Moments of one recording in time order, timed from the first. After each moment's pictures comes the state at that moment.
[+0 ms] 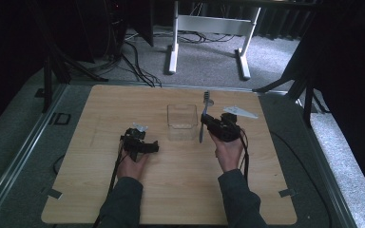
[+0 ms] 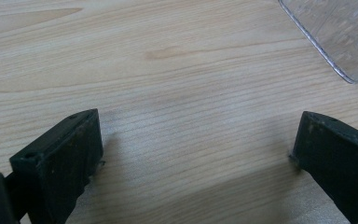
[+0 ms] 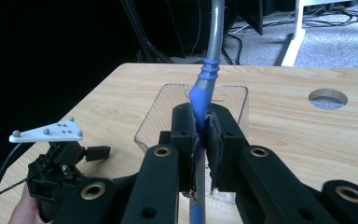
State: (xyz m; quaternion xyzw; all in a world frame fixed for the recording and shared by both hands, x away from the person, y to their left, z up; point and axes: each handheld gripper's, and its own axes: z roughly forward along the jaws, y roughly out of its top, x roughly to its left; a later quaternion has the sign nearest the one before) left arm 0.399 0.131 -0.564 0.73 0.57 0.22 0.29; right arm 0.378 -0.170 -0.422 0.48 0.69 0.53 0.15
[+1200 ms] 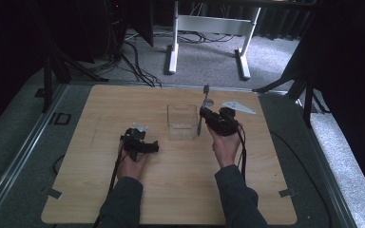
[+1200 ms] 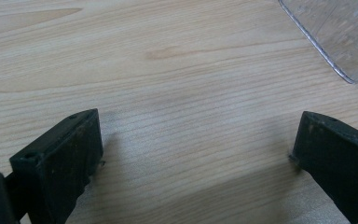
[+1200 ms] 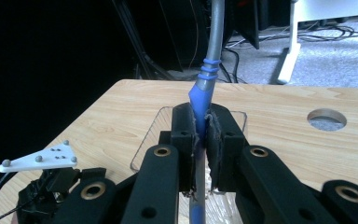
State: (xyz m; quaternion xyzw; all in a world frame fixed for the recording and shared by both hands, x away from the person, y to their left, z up) left arm 0.399 0.130 -0.564 0.73 0.57 0.22 0.29; right arm 0.393 -0.163 -0.417 0.48 0.67 0.54 0.16
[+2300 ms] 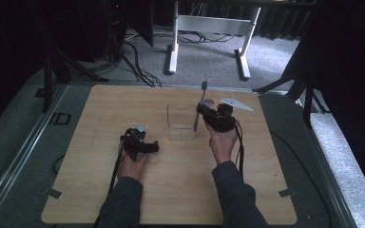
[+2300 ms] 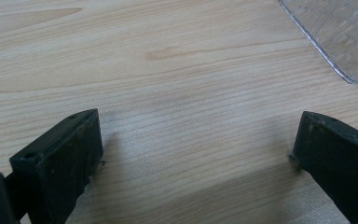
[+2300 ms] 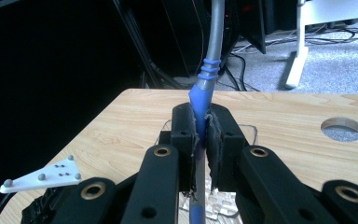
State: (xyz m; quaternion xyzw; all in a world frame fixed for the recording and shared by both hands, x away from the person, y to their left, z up) left arm 0.399 0.130 -0.564 0.73 0.57 0.22 0.29; right arm 0.405 -0.156 -0.417 0.47 0.66 0.56 0.16
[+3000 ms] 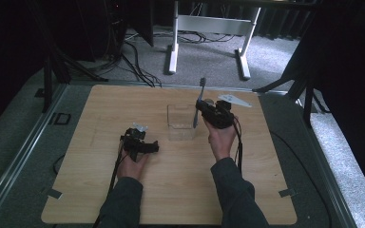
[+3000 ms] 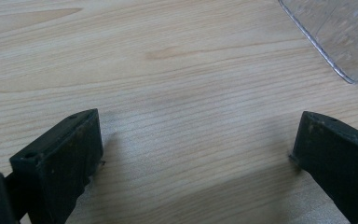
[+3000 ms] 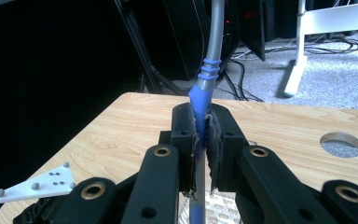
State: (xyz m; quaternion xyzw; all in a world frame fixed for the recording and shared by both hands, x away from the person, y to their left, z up) left arm 0.399 0.130 -0.564 0.73 0.57 0.22 0.29; right arm 0.412 -0.152 -0.412 0.46 0.66 0.56 0.17
